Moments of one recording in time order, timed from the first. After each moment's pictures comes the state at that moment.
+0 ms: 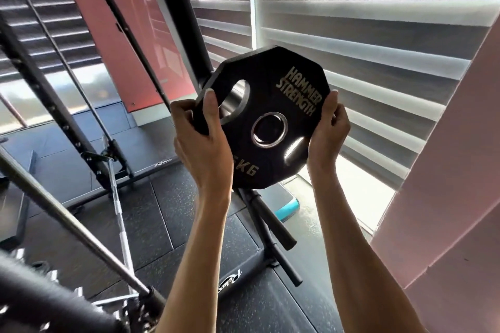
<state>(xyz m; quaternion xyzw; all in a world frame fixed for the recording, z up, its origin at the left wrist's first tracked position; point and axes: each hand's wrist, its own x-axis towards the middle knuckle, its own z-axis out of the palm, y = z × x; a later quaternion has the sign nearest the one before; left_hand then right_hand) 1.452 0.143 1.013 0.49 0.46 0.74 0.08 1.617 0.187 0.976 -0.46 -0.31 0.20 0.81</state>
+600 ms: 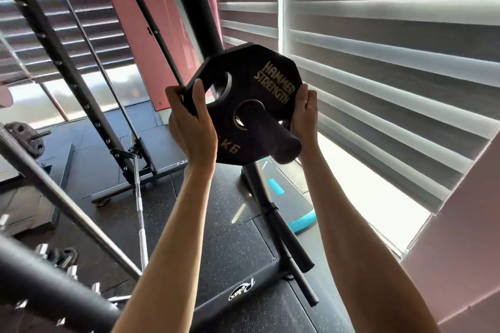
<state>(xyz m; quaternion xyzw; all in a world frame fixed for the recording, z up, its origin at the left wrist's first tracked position) 1.412 0.255 1.012 0.49 0.49 0.73 -0.01 1.588 0.292 0.991 -0.49 -0.45 0.31 0.68</state>
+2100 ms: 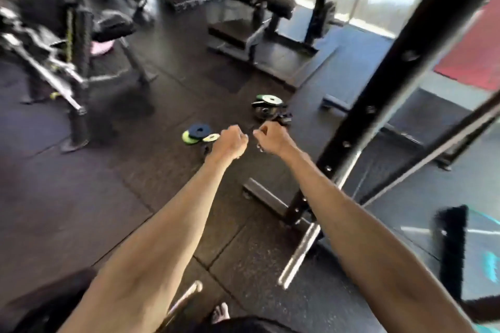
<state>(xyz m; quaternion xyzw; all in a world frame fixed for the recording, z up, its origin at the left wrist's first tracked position) 0.848 -0.208 0.767 0.15 0.91 0.34 0.18 0.923 -0.090 0.811 -0.25 -0.90 0.37 -0.01</state>
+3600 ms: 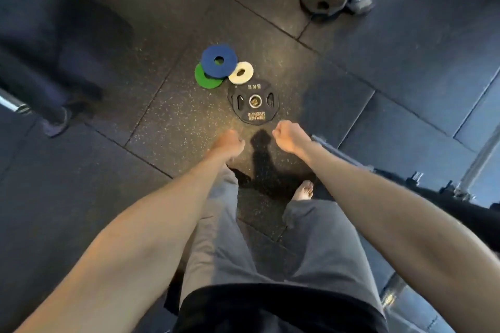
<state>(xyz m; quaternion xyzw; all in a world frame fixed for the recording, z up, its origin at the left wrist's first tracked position) 0.336 -0.200 0.412 0.10 0.85 0.09 0.52 0.428 -0.034 0.414 -0.34 -0.79 0.37 -0.34</state>
